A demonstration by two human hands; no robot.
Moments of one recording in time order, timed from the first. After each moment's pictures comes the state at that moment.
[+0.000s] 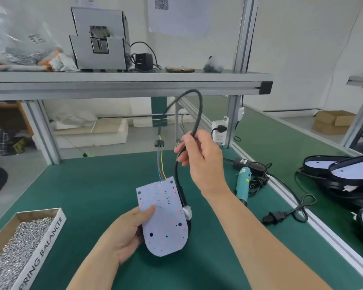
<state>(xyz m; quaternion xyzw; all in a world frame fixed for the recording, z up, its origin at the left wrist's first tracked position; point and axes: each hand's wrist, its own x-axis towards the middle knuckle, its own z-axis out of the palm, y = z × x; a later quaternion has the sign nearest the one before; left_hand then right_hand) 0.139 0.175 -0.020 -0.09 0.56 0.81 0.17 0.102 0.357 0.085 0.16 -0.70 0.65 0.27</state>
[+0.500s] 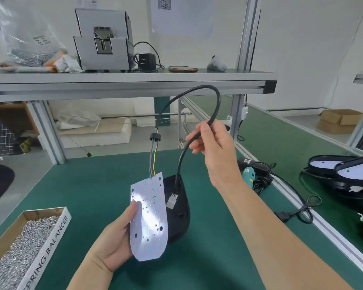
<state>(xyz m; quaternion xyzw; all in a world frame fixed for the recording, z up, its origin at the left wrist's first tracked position) 0.141 0.144 -0.039 -0.07 0.42 0.88 0.20 0.096 0.373 0.103 0.16 -0.62 0.73 0.23</state>
